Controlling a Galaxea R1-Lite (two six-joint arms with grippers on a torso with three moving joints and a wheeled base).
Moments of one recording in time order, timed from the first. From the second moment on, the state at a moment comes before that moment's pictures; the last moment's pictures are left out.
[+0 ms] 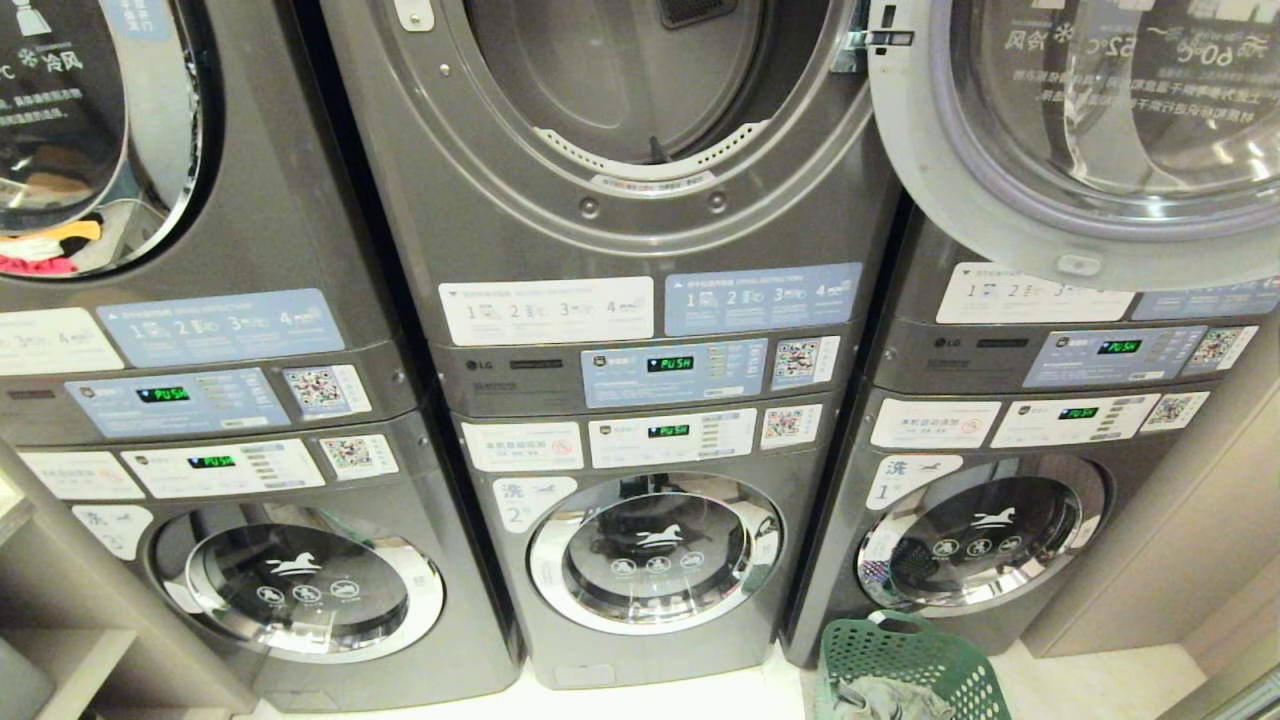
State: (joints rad) left arm 0.01 0.00 0.00 0.00 0.00 0.01; right arm -0.01 0.00 0.00 0.00 0.01 -0.01
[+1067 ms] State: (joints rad) left arm 0.01 0.00 0.00 0.00 0.00 0.02; right arm -0.01 0.00 0.00 0.00 0.01 -0.02
